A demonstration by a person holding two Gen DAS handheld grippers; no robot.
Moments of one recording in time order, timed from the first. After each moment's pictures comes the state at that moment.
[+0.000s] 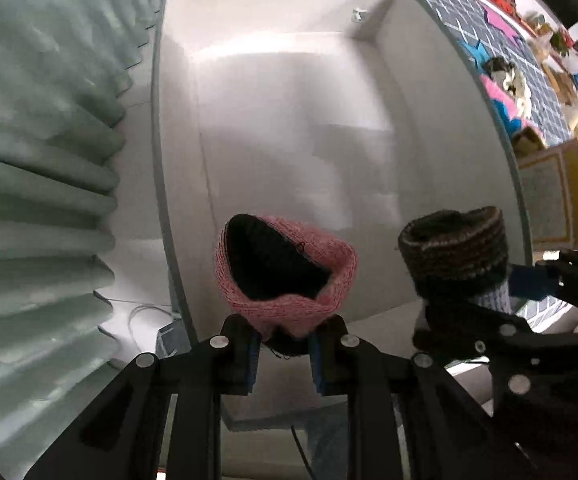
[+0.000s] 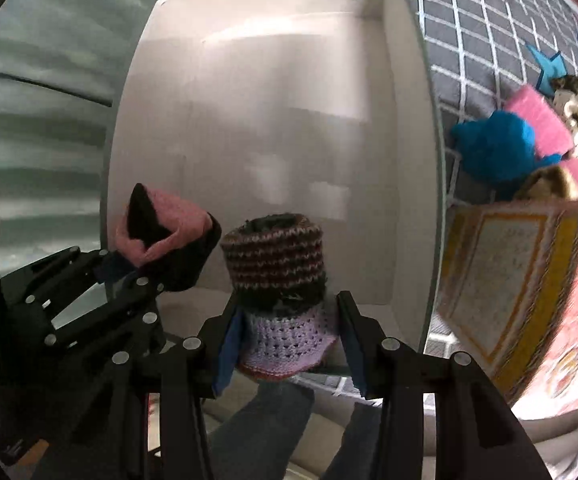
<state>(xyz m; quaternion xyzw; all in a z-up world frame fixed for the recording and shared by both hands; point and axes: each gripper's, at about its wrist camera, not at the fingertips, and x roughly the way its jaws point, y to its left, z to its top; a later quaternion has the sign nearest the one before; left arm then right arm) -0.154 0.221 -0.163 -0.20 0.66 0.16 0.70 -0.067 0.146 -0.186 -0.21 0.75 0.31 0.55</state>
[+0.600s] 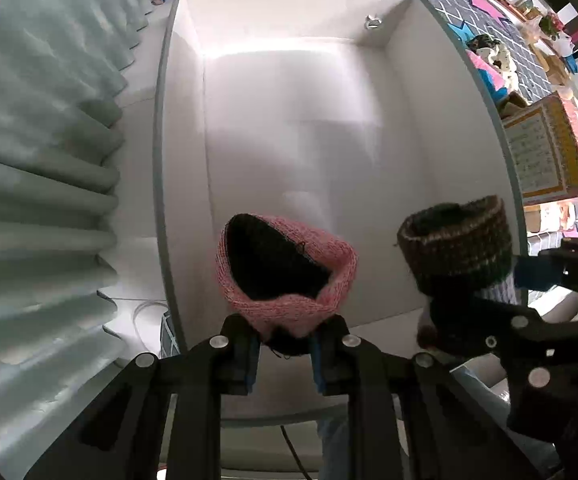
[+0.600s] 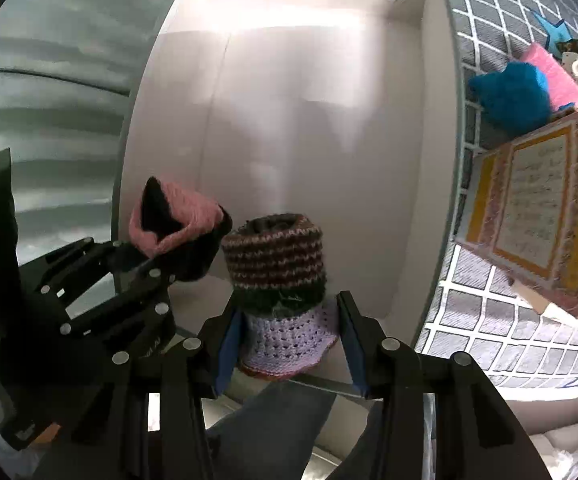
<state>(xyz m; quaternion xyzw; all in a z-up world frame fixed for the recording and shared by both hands) -0.170 0.212 -0.153 -0.18 0.67 0.15 0.71 -0.062 0.142 -0.187 -0.18 0.77 0.31 0.53</state>
